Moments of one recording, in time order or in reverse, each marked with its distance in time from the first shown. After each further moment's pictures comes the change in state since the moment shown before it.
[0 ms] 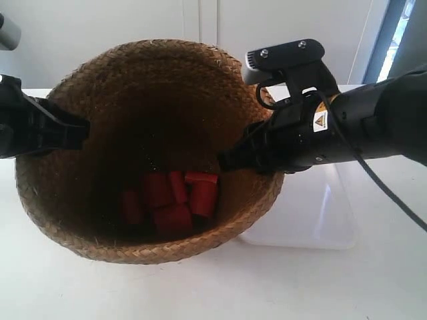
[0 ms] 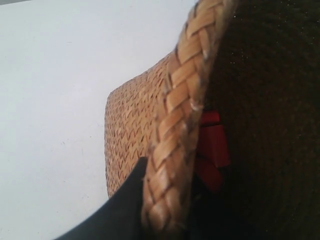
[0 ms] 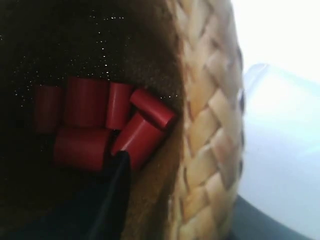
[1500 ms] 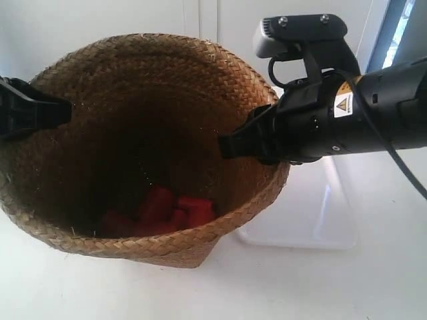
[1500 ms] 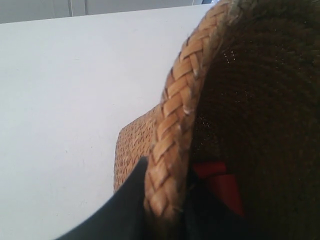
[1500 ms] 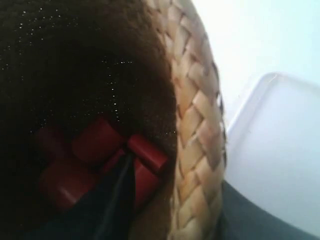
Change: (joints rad) left arm 0.019 -0.093 -0.014 0.033 0.037 -0.093; right arm 0.030 -0.105 -0.017 0.019 0.062 0.035
